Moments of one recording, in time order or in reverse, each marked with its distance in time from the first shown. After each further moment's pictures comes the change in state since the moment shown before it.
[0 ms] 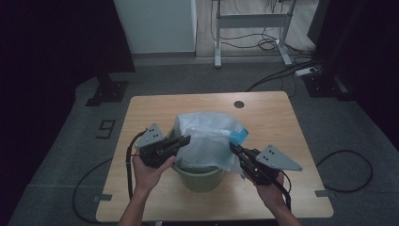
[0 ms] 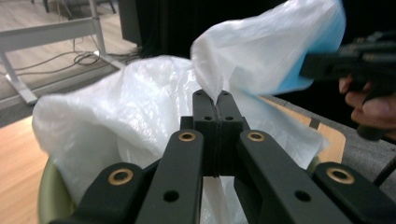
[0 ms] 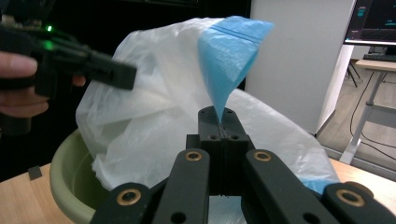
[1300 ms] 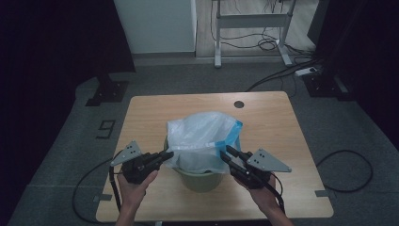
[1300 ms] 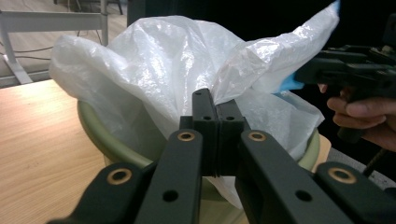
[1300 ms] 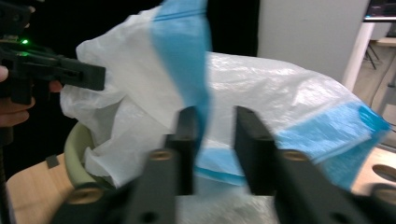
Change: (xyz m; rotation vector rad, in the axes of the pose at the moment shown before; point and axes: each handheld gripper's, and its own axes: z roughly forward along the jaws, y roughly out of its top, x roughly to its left) left arm 0.010 -0.049 -0.036 -0.068 -0.014 -0.120; right arm 0.012 -0.017 0.012 0.052 0.036 0.038
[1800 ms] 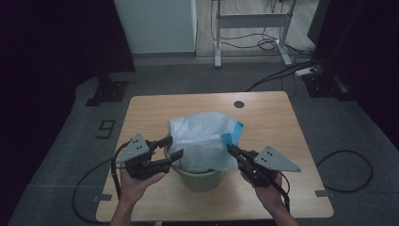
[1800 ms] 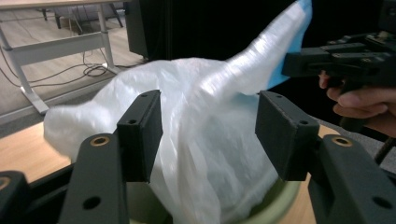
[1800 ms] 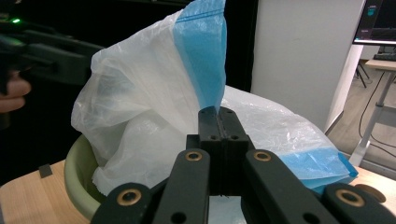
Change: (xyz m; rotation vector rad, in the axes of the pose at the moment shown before) left arm -0.023 0.041 0.006 0.016 0.019 0.158; right arm -0.006 0.016 -0.013 -0.051 -0.011 -0.037
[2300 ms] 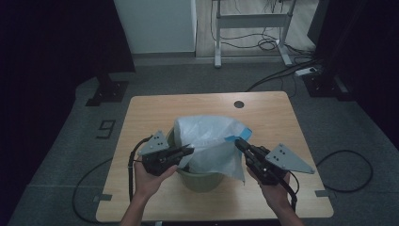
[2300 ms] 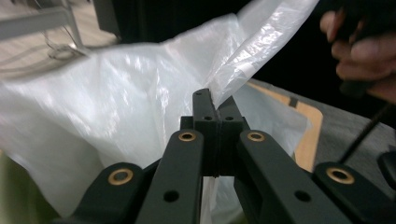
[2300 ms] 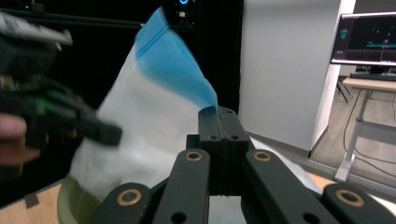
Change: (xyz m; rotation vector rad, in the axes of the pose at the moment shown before) left arm -0.007 -0.005 0.038 0.115 -0.107 0.011; right arm -0.005 0.020 -0.014 -0.087 -0.050 0.009
